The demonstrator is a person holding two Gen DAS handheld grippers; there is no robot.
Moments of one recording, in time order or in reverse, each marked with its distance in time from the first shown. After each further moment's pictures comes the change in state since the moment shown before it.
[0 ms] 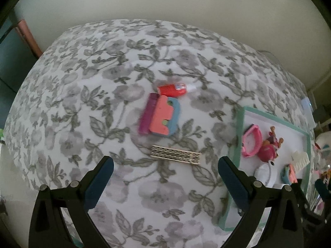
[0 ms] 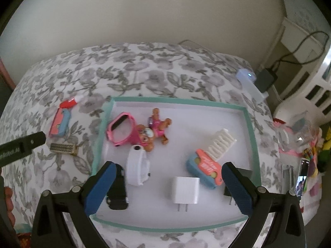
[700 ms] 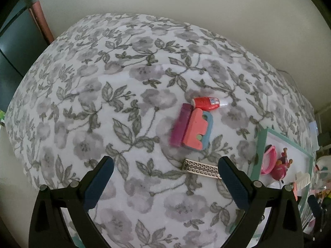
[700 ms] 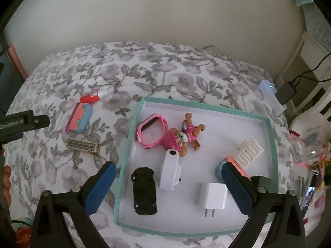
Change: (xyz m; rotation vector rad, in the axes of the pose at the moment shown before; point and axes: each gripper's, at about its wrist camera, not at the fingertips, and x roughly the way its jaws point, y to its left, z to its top) left arm 0.010 0.057 0.020 -0.118 0.013 -0.002; right arm 0.004 0.037 0.005 -0.047 -0.018 0.077
